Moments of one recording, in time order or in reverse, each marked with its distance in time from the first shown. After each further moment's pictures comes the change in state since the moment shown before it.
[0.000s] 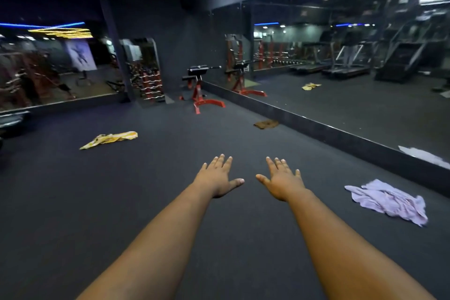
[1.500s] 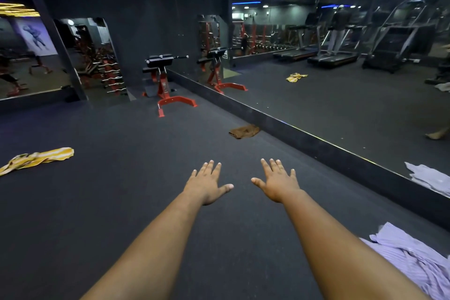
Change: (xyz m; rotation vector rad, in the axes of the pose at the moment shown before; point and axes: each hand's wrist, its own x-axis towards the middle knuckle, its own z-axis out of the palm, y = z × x) left_hand 0.812 0.072 0.000 -0.025 -0.103 0.014; right_hand 0.758 0.271 -0.067 -0.063 -0.089 0.072
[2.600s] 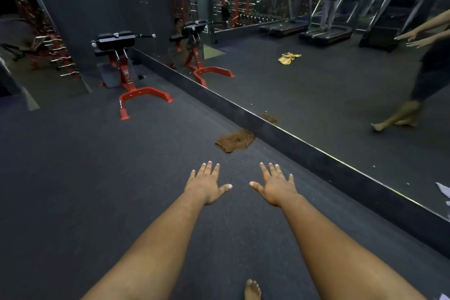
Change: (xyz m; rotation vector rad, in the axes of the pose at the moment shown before) left_hand 0.744 -0.101 -0.084 0.019 -0.162 0.026; right_hand 0.719 0.034 -0.052 0.034 -0.135 0.124
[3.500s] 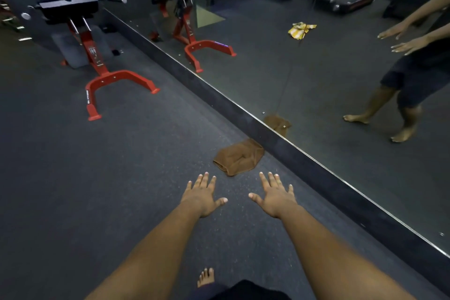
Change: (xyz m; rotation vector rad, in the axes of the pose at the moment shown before) left_hand 0.589 -0.143 -0.113 -0.031 -0.253 0.015; right_hand 0.595 -0.057 -0.088 -0.018 -0.233 0.061
